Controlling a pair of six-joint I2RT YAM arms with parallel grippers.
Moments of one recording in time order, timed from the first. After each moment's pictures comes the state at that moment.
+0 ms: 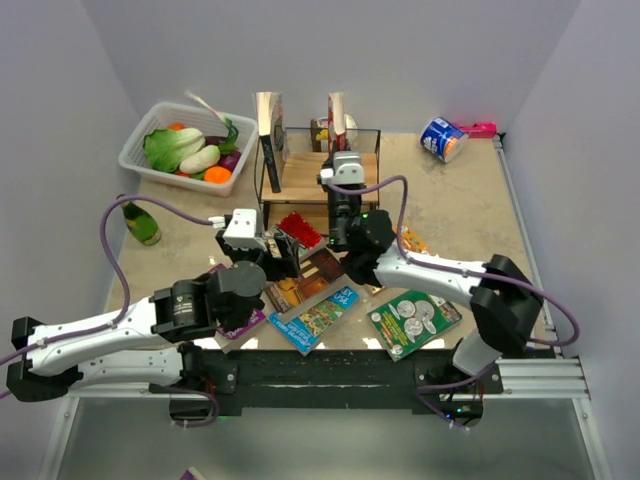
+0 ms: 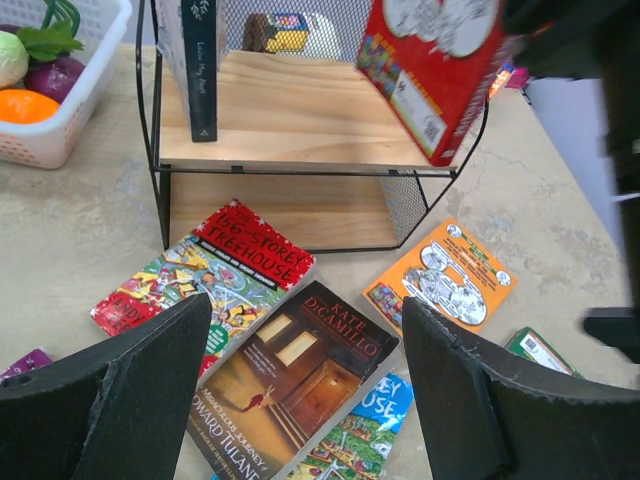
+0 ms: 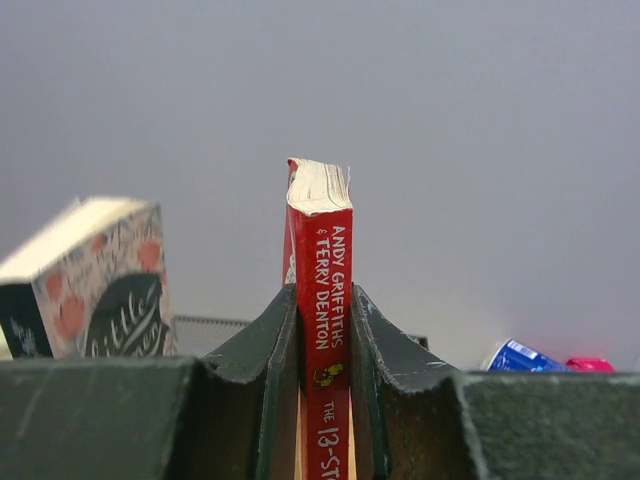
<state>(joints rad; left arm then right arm) -1.29 0.89 0.95 -0.39 -1.04 -0.55 0.97 1.58 1.10 1.23 0.82 -0.63</state>
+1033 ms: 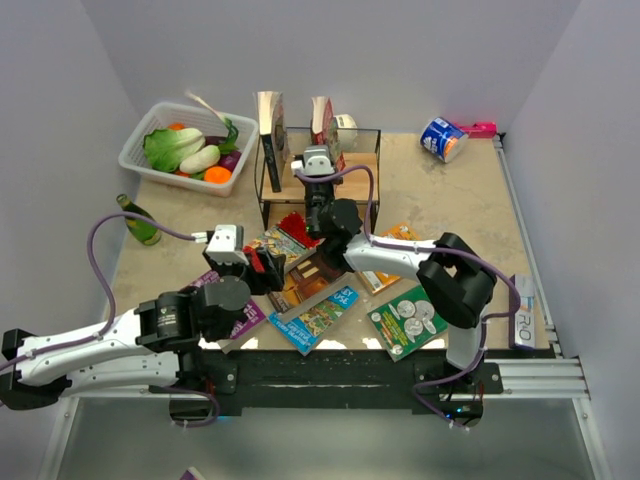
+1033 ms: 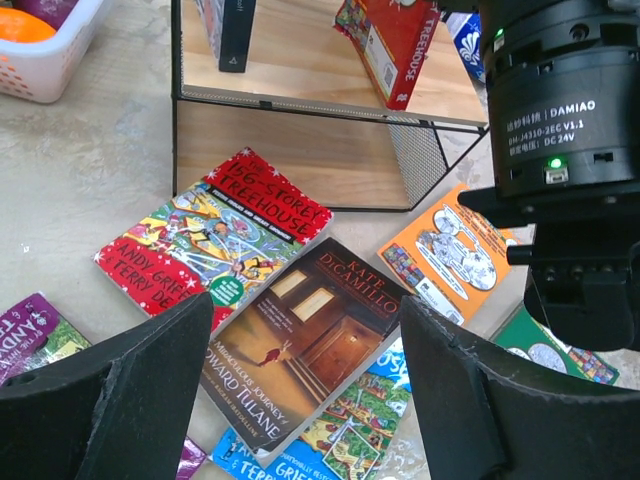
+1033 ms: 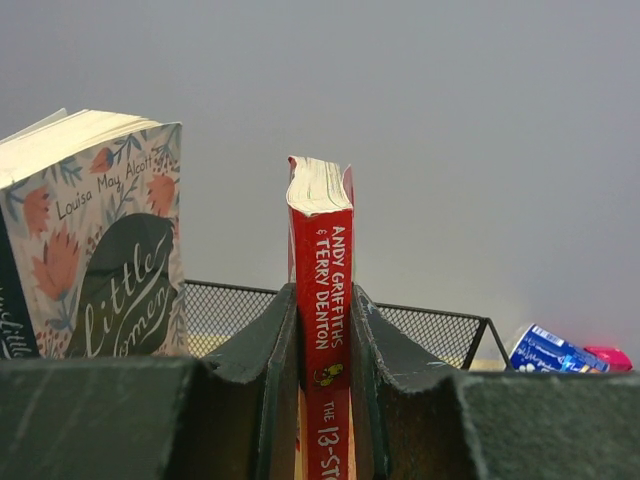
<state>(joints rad) -1.29 0.73 0.80 -0.47 -1.00 -0.69 0.92 1.89 1.26 1.27 0.82 -0.63</state>
